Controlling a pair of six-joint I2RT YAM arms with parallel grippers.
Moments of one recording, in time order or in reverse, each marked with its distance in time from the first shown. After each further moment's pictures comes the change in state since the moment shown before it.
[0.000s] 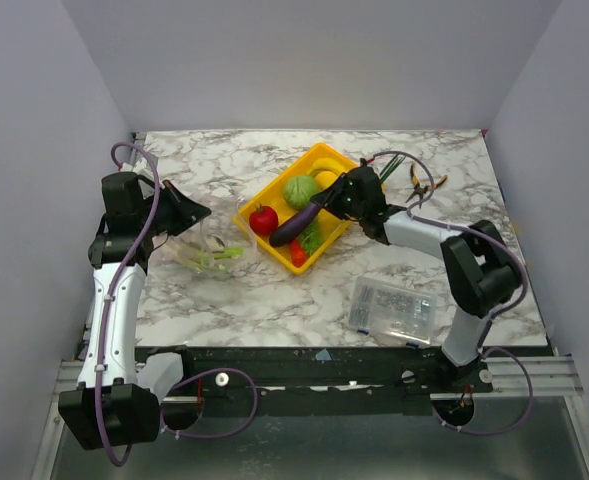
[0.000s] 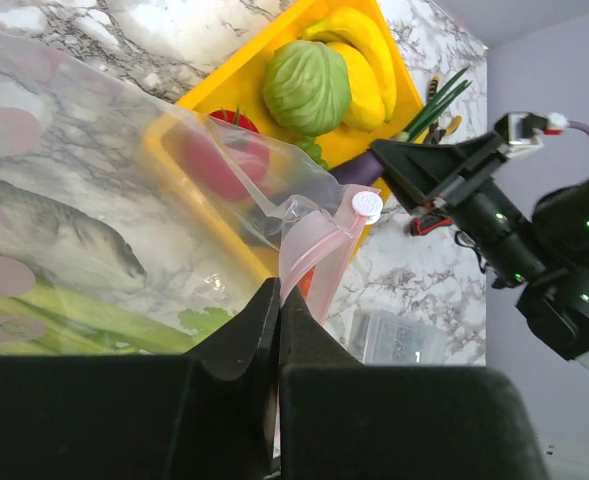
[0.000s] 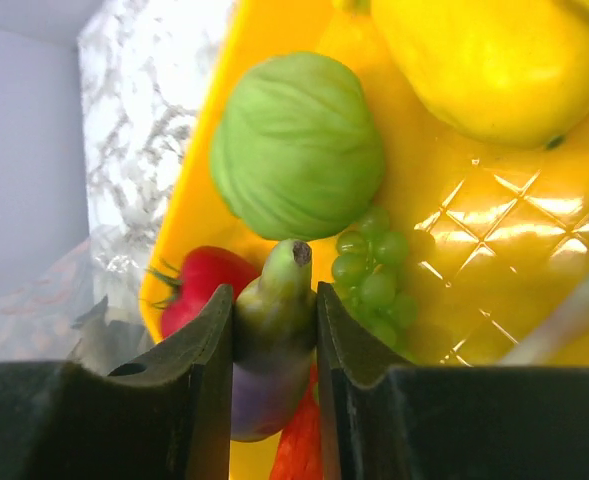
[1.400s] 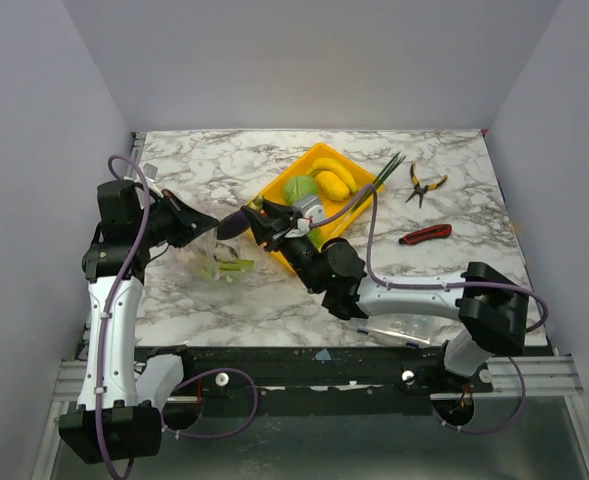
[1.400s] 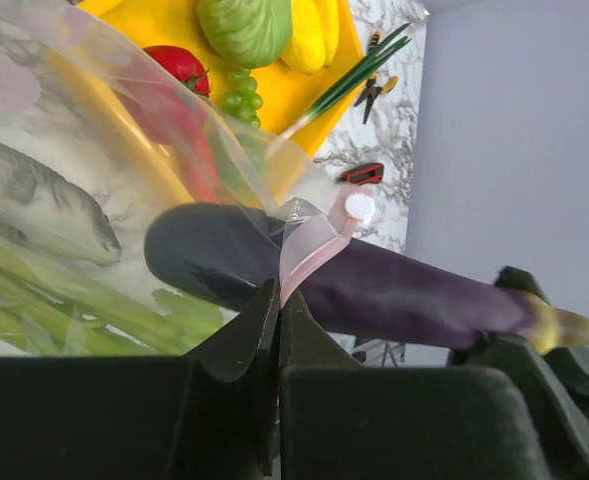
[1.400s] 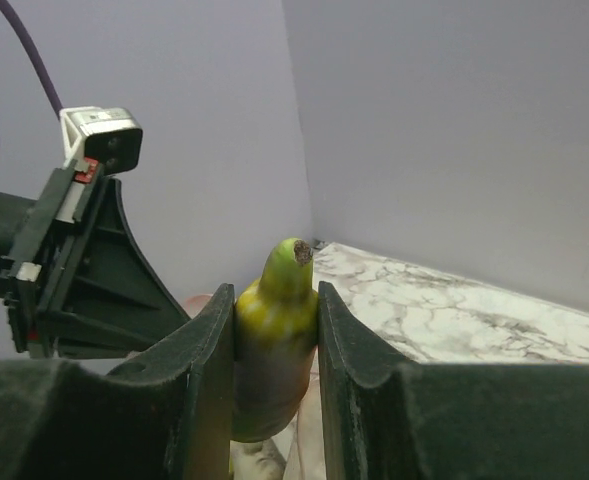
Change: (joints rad) left arm 0.000 -0.078 0.014 -0.136 0.107 -0.159; right arm 0.660 -0.260 -0.135 0.844 0.467 -1.035
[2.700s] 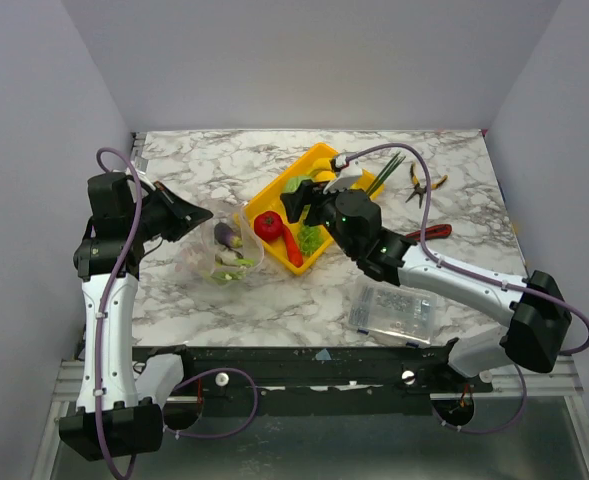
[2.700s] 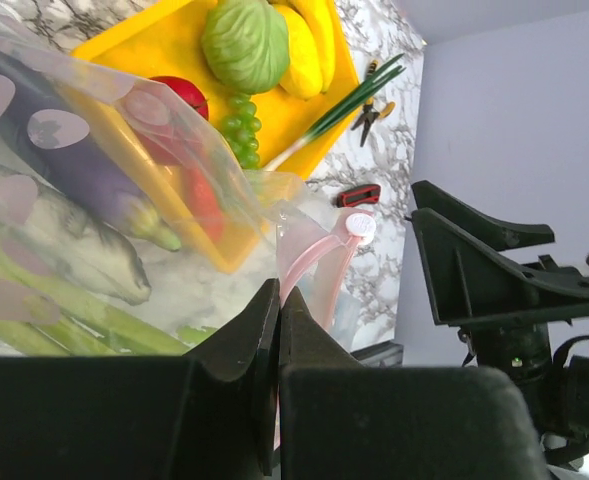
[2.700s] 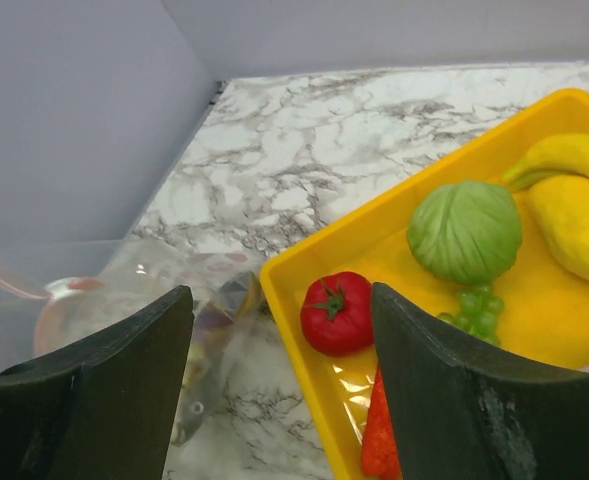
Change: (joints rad) left arm 0.020 0.023 0.105 -0.064 -0.015 -0.012; right arm -0.242 -0.182 0.086 -0.795 -0.005 0.492
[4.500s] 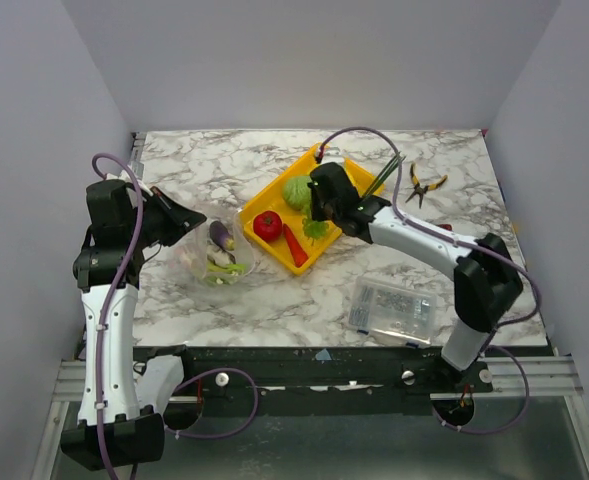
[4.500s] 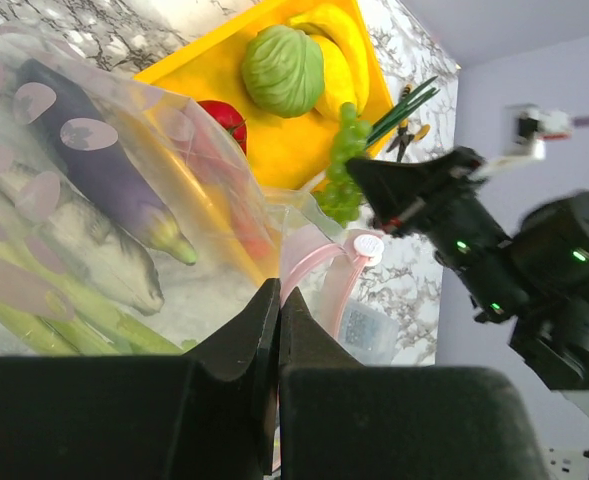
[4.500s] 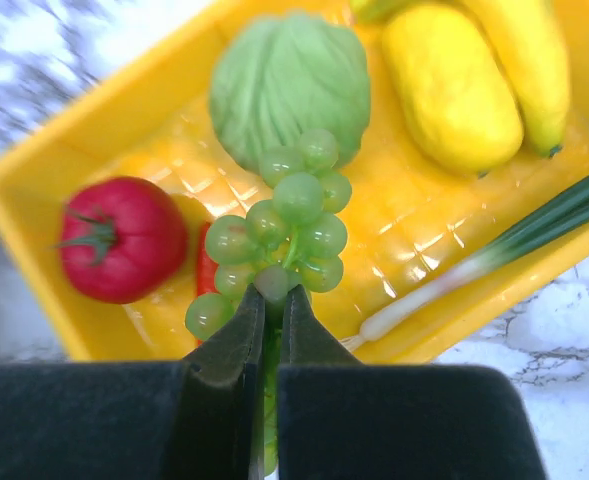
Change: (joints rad) left arm 0.001 -0.058 -0.026 -0.006 -0.104 0.068; right arm -0.192 0.389 0.319 -0.572 -0.094 -0.033
